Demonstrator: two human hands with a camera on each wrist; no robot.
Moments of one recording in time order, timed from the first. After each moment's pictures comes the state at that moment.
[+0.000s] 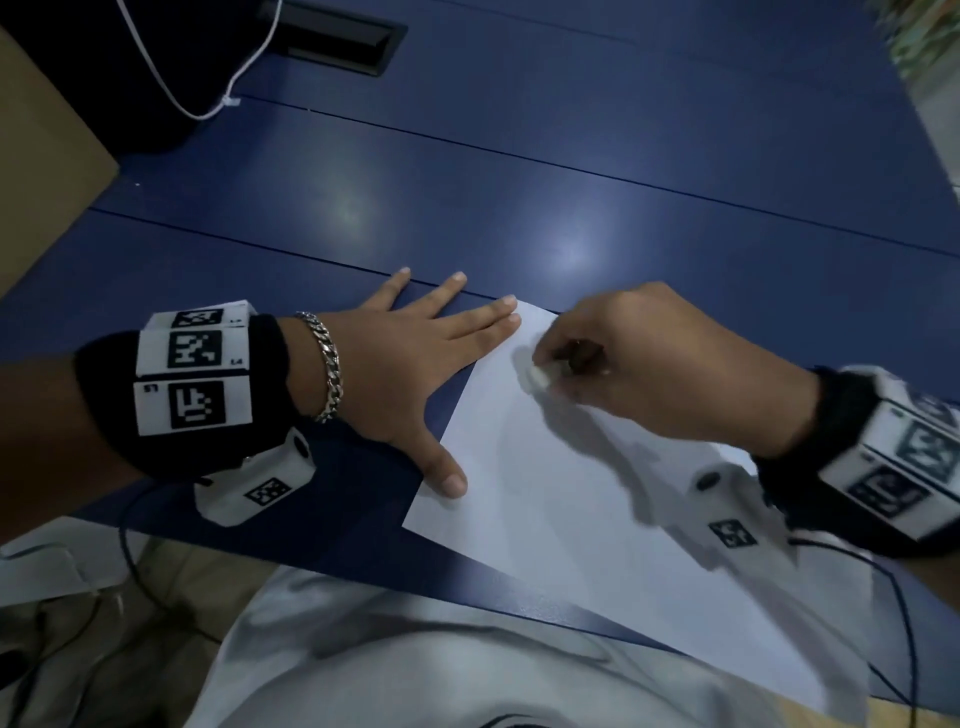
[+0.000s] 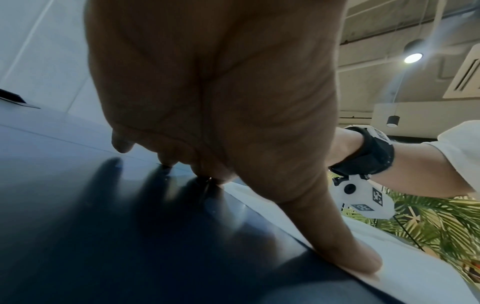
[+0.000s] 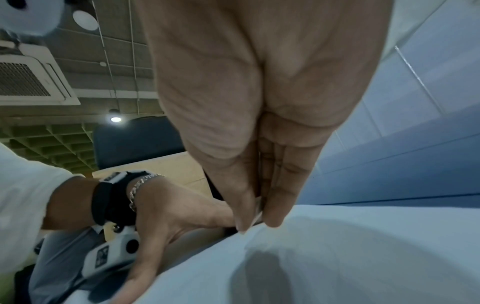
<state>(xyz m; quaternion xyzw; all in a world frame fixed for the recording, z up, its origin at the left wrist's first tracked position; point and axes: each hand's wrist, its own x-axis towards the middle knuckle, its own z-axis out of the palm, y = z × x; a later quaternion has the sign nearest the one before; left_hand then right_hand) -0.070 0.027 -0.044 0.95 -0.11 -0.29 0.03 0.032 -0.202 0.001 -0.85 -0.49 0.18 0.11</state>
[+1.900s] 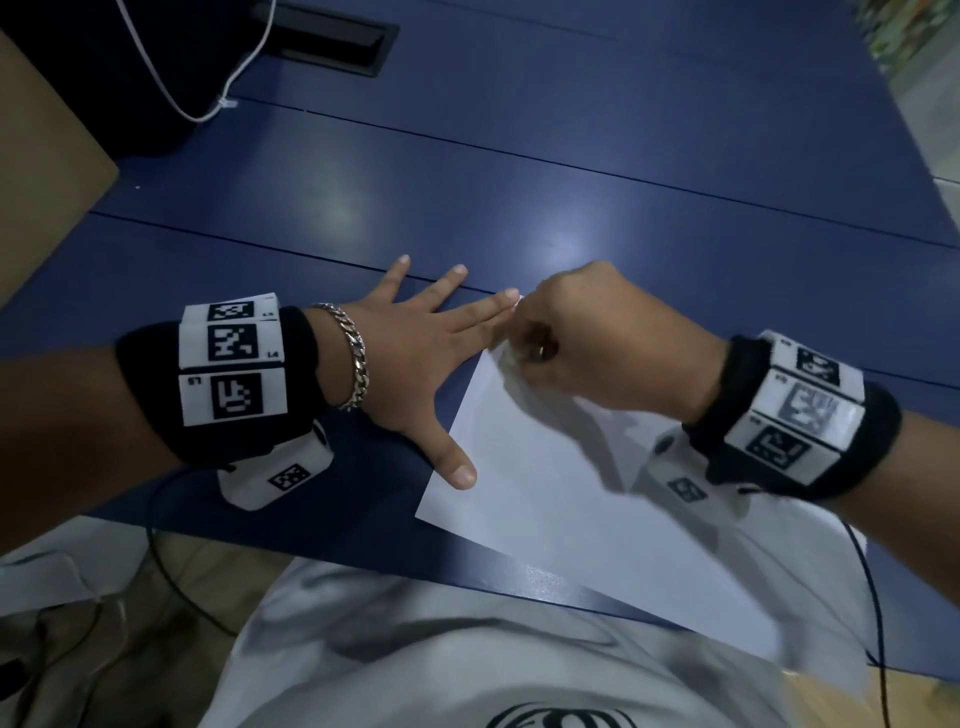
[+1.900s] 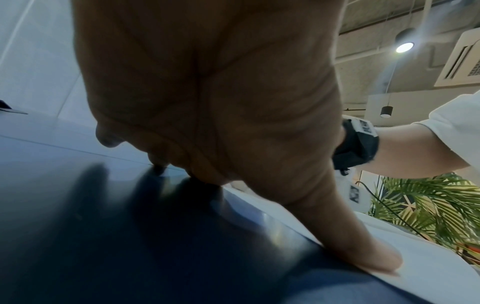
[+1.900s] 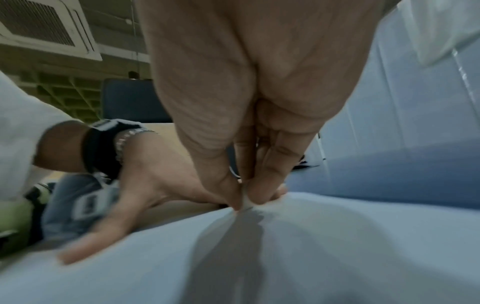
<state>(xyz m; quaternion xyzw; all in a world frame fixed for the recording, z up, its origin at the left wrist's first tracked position) -0.065 0.026 -0.042 0.95 -0.11 -0.30 0.01 0.023 -0.166 -0.007 -0.84 -0.52 0.12 0.08</state>
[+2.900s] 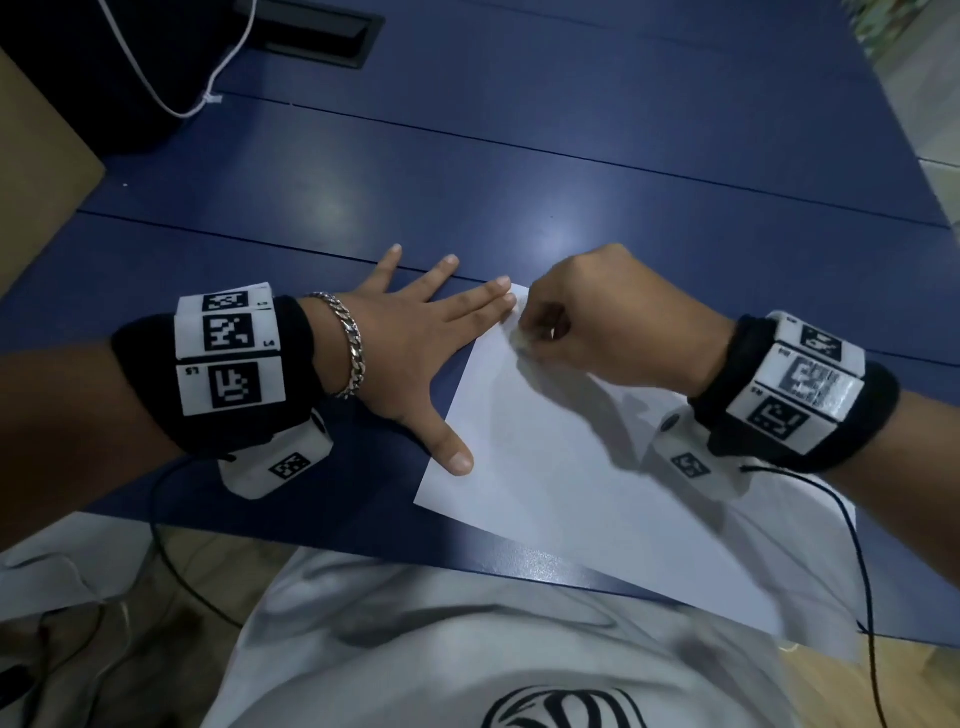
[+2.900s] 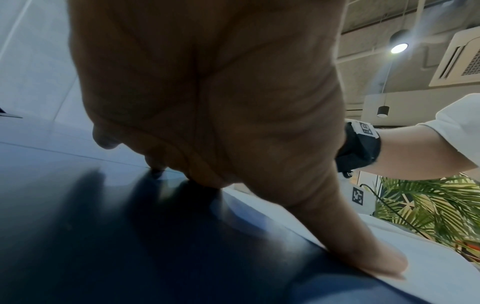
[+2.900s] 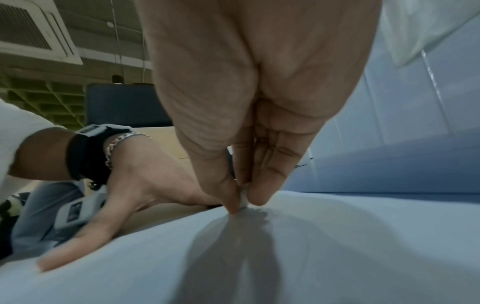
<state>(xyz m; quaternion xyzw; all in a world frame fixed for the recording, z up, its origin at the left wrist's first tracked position) -0.065 0.026 -0.042 0.95 -0.11 -0.30 -0.02 0.028 -0.178 -0.007 -0.86 -0.50 0.11 0.08</state>
